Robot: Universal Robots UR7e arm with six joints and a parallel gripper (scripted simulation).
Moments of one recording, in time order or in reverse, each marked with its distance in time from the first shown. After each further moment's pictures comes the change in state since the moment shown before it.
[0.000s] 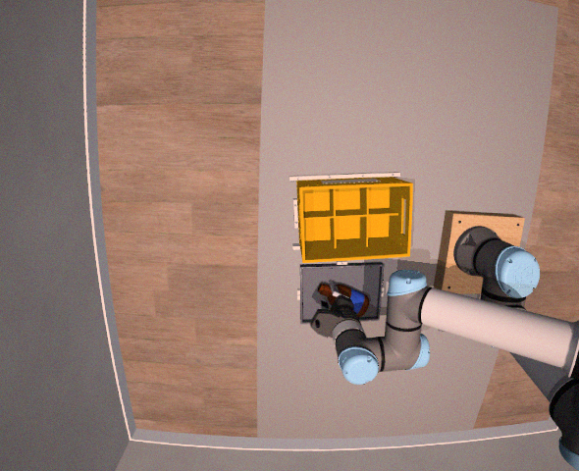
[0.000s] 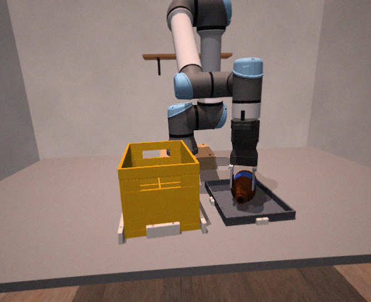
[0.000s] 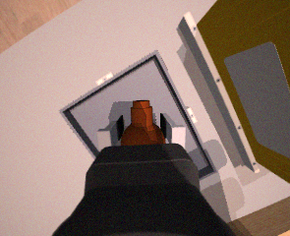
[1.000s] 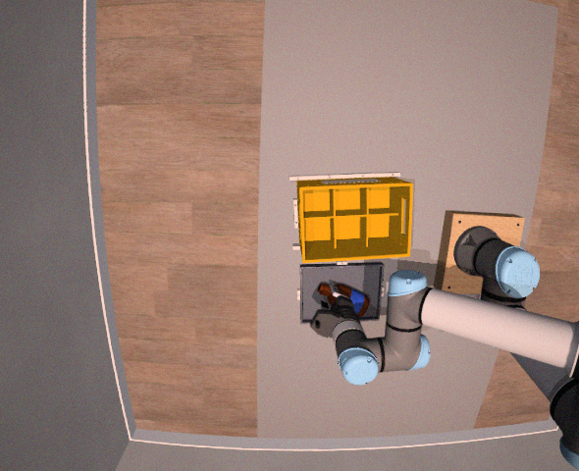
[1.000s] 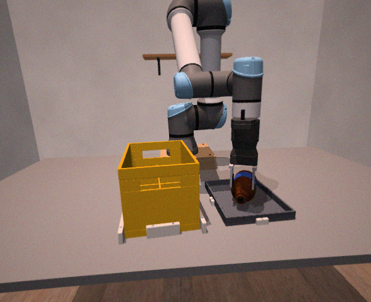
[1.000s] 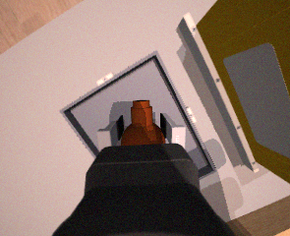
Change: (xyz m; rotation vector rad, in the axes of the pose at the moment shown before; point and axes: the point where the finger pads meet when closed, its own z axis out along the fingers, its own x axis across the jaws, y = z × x) arm 0.000 0.000 -0.002 -0.001 0.000 0.000
